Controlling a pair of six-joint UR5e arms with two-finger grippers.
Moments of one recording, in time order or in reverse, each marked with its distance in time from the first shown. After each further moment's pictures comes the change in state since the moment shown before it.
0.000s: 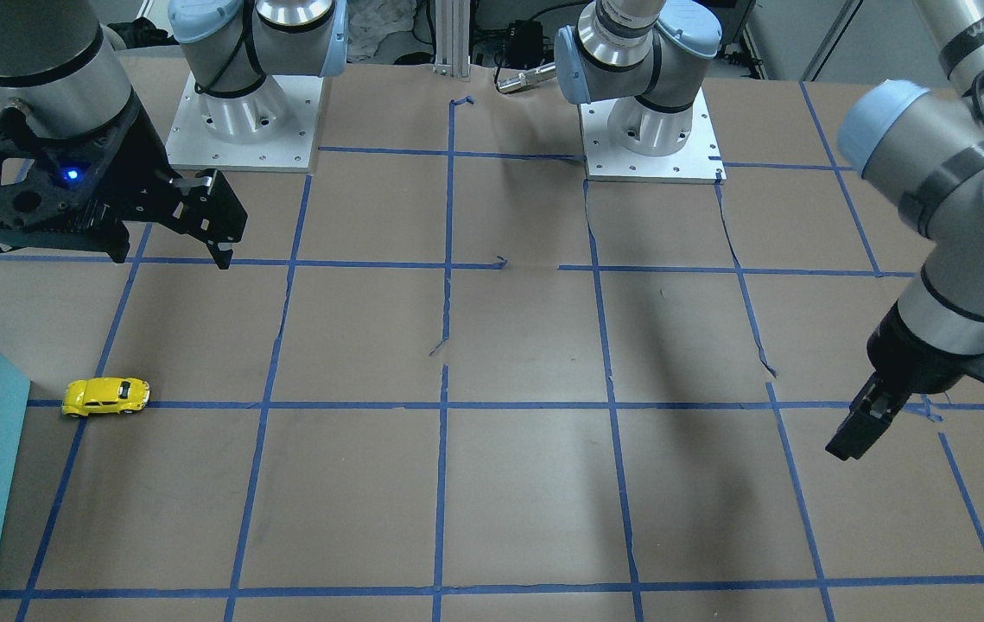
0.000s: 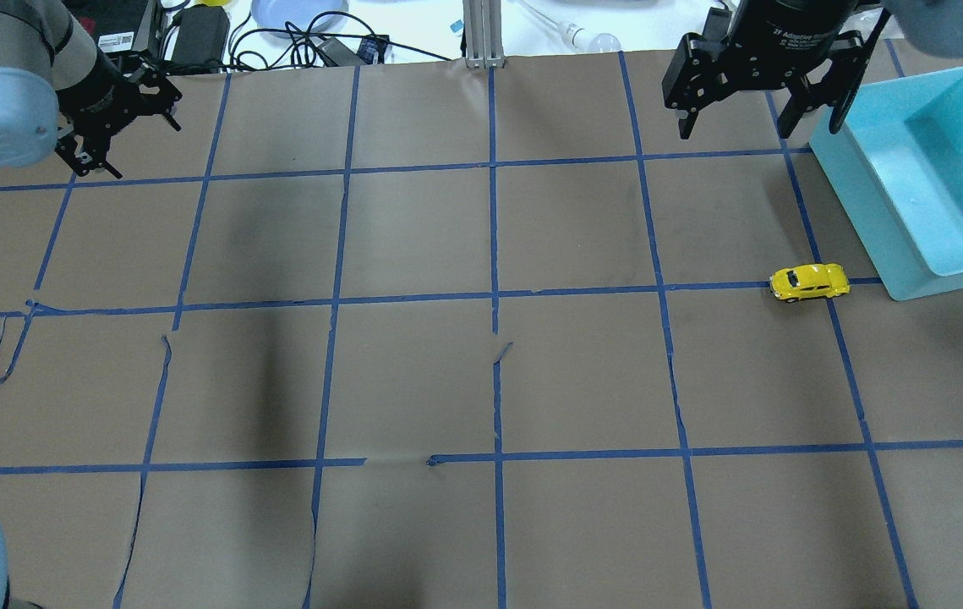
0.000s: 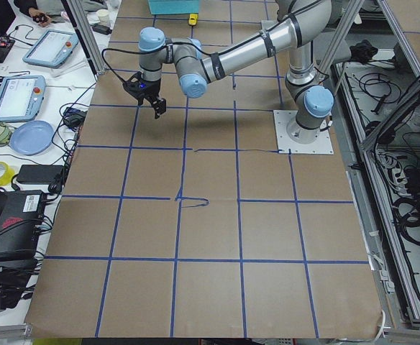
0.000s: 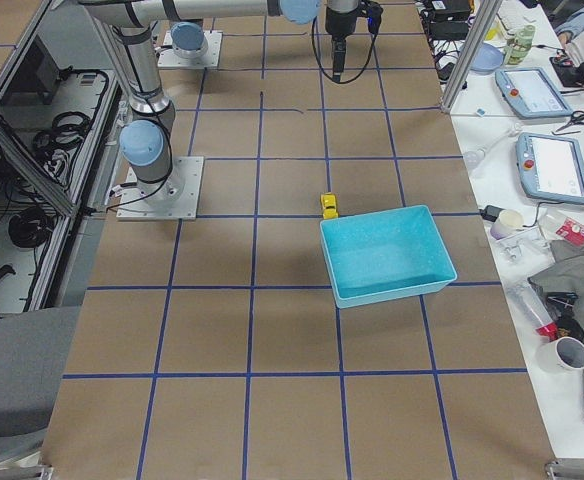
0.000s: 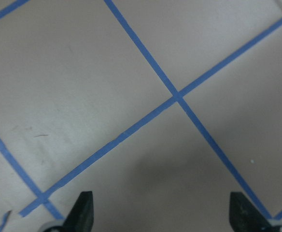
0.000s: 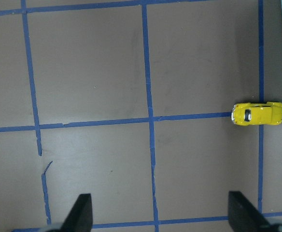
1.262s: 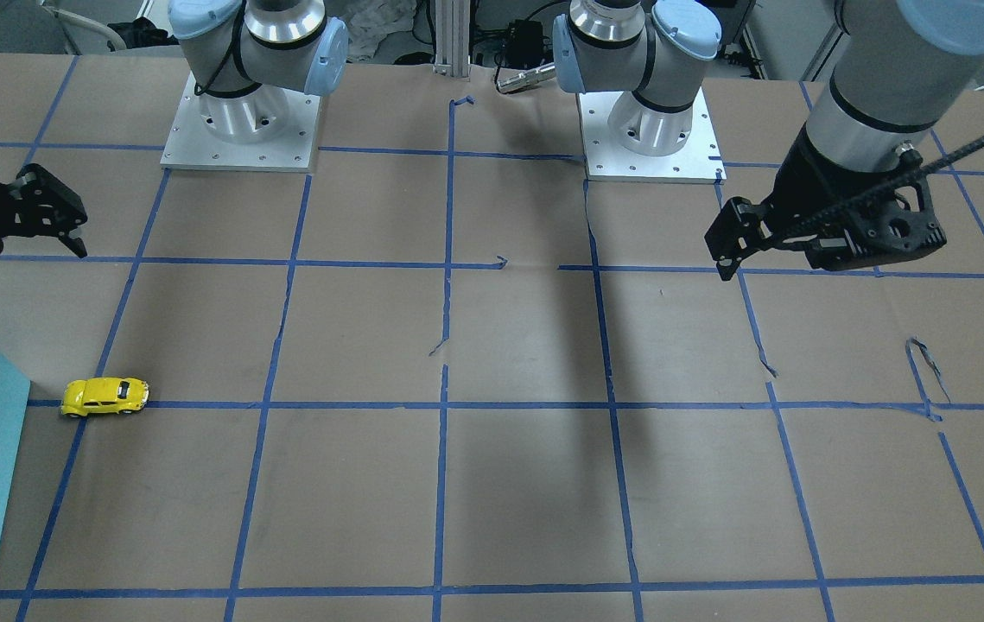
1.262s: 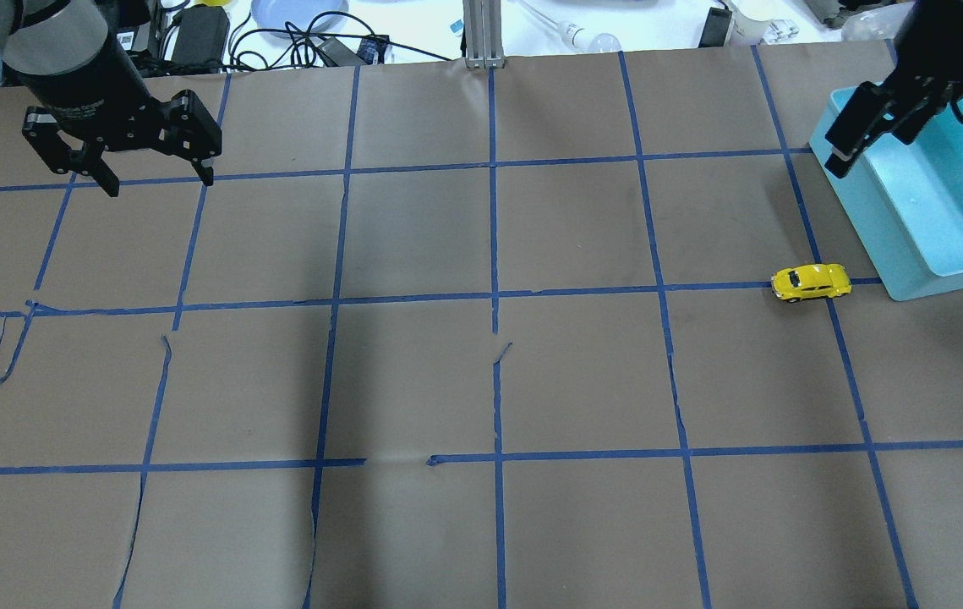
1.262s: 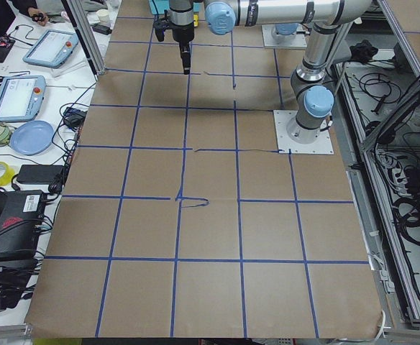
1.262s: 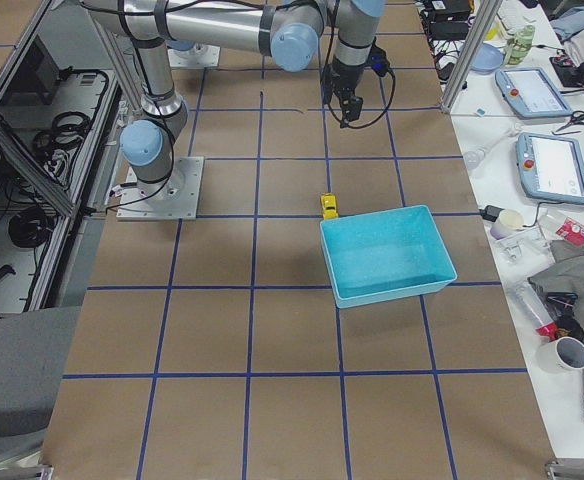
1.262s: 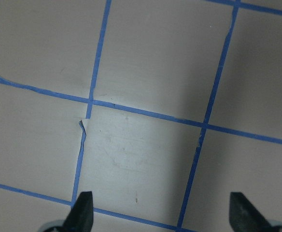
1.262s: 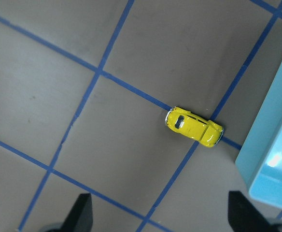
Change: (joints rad) left arm -0.145 0.217 -0.010 -0.370 0.014 0.501; right arm -0.300 0.020 0.068 0.021 0.002 -0.934
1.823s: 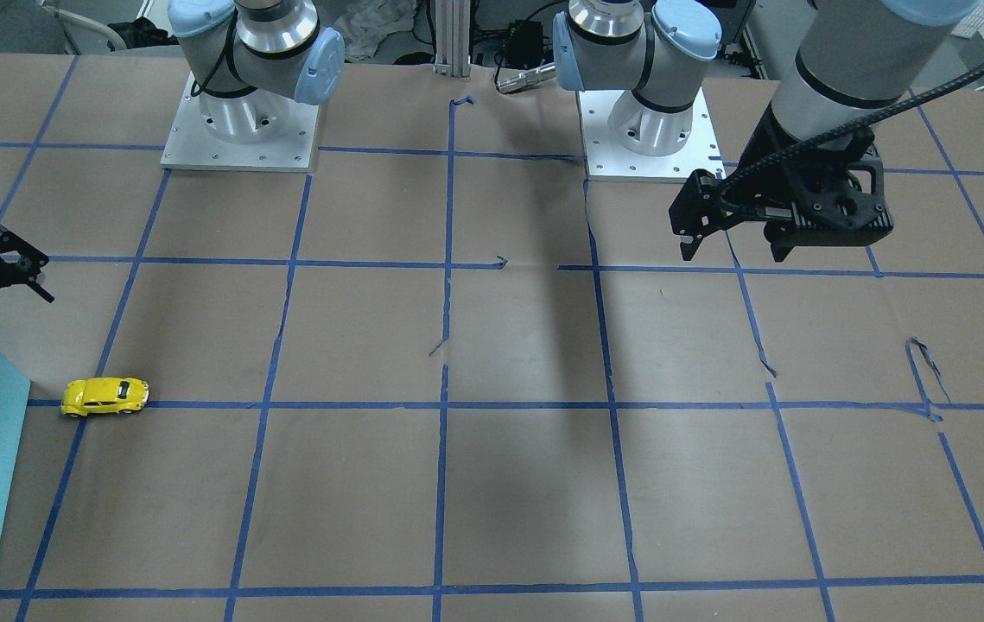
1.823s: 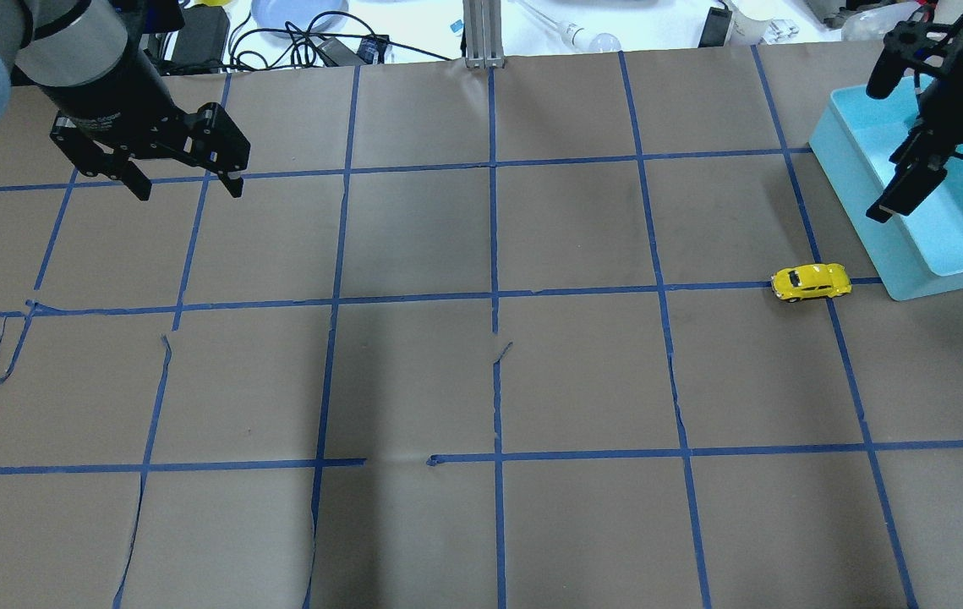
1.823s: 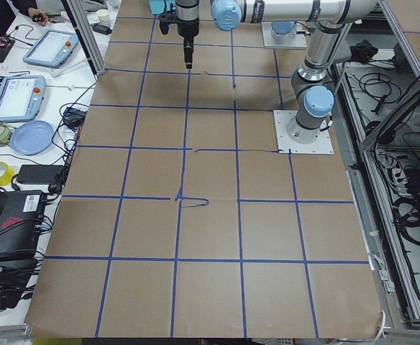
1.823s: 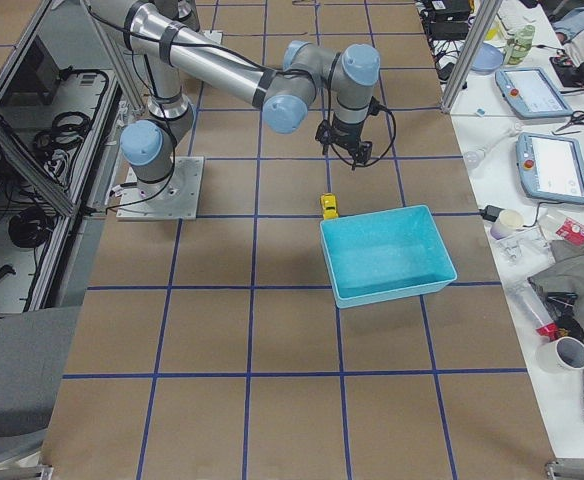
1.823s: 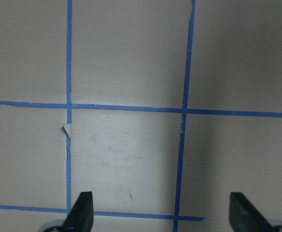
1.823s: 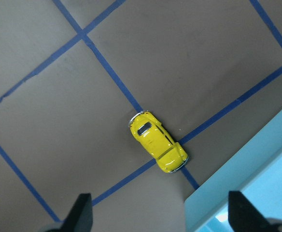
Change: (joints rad) left arm -0.038 0.023 -0.020 -0.002 -0.050 0.069; right arm -0.107 0.044 0.211 -0.329 0.034 -0.588
